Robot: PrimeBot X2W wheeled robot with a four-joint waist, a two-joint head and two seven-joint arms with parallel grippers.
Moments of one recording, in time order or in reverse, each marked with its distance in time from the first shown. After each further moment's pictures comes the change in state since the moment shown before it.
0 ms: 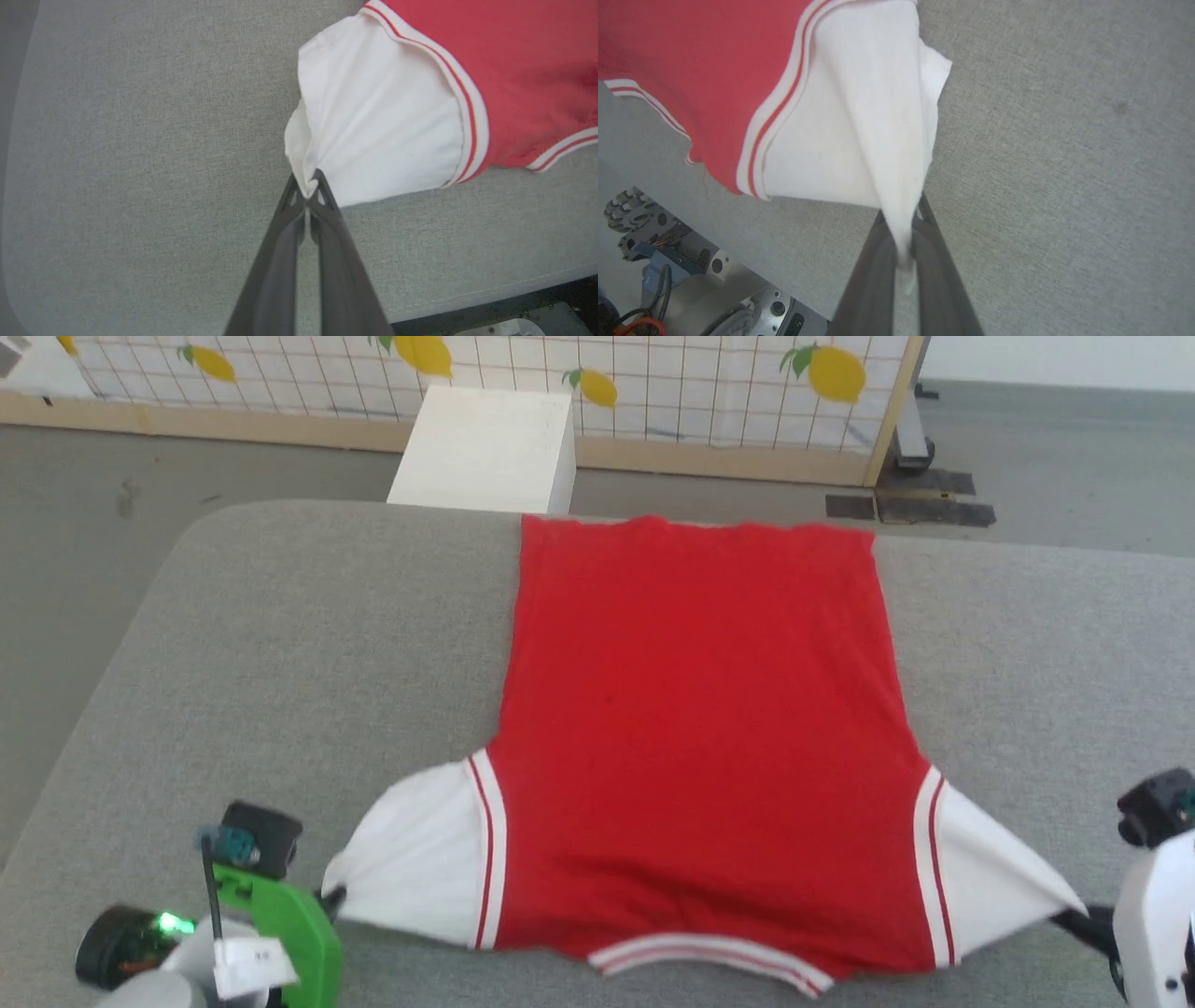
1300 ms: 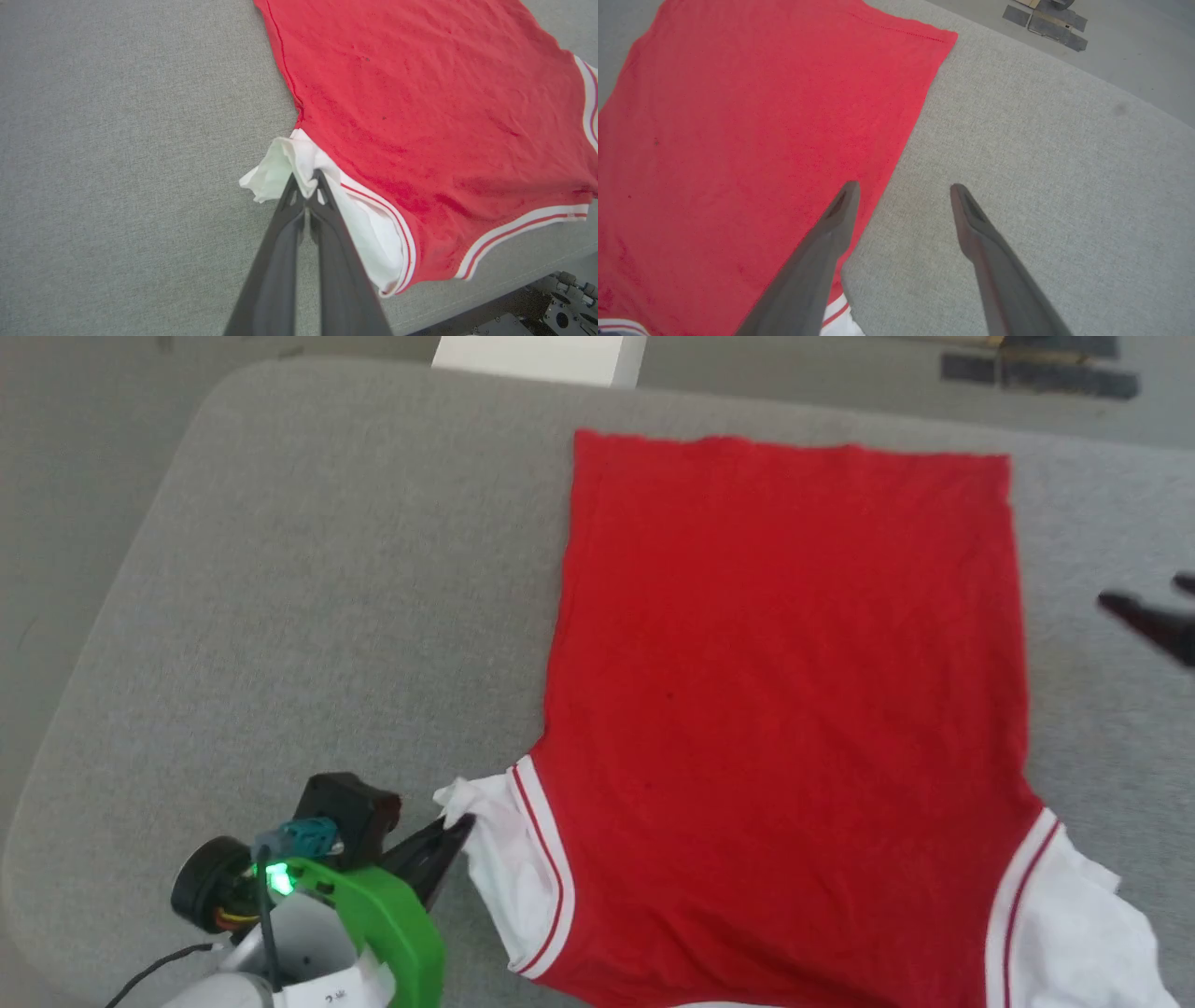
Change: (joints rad) left arm -0.027 -0.028 -0.023 -0.354 0.094 0.066 -0.029; right arm -0.416 0.187 -0.338 -0.067 -0.261 0.000 0.412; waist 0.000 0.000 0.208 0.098
